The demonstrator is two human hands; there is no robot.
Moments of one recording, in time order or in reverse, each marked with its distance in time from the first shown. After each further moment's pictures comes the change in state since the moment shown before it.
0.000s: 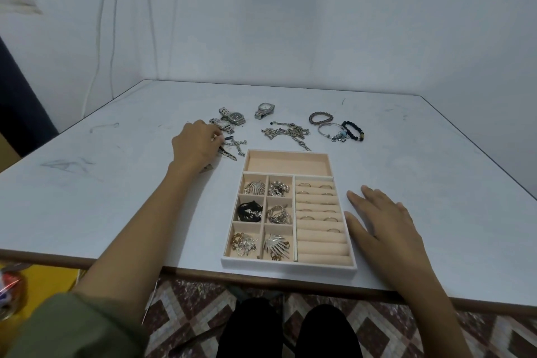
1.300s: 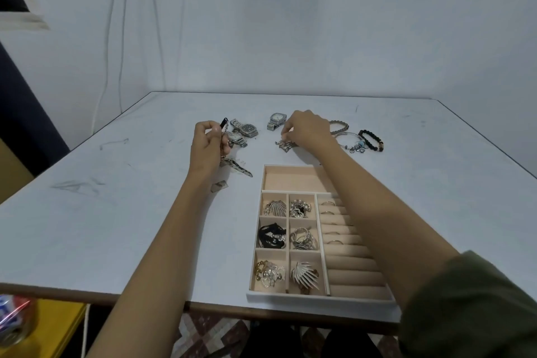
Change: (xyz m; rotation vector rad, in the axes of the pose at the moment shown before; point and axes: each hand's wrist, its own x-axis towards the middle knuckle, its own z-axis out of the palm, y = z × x) left_hand 0.004 -0.002 0.002 -1.213 0.082 -0.099; right_hand 0.236 -0.122 0.007 -0.044 0.084 -0.191
